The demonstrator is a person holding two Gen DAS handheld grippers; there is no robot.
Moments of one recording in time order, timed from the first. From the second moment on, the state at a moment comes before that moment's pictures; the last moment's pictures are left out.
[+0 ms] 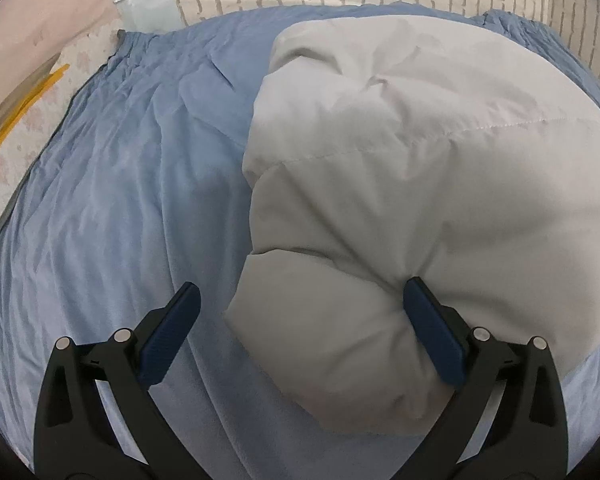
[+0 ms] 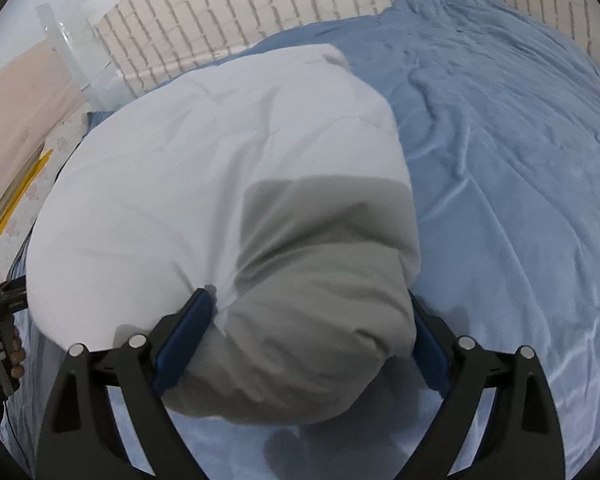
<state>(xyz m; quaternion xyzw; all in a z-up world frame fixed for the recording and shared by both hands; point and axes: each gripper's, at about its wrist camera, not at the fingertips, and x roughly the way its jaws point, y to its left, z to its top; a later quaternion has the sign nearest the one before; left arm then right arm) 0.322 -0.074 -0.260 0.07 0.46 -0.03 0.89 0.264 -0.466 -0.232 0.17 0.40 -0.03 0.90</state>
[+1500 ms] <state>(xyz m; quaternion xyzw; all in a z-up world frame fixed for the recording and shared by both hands) 0.301 -0.011 -0.286 -0.11 0.54 -0.17 0.81 0.308 -0.420 -0.229 0.10 0.48 0.02 0.87</state>
